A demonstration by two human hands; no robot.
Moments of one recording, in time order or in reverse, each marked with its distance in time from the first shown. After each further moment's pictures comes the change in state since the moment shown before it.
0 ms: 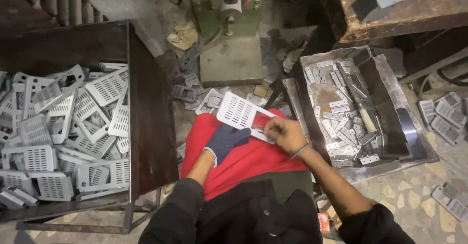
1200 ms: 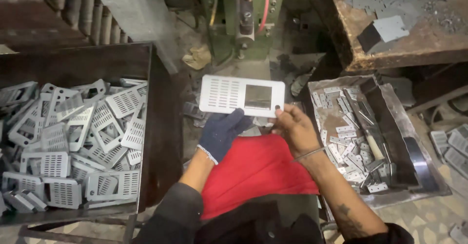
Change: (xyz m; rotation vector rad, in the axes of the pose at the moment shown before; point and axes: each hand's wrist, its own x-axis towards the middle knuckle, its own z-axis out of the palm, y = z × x) left_hand -0.017 0.104 0.021 -0.431 0.080 0.302; right_hand 0.030 -0.094 -0.031 0.951 0.152 0.140
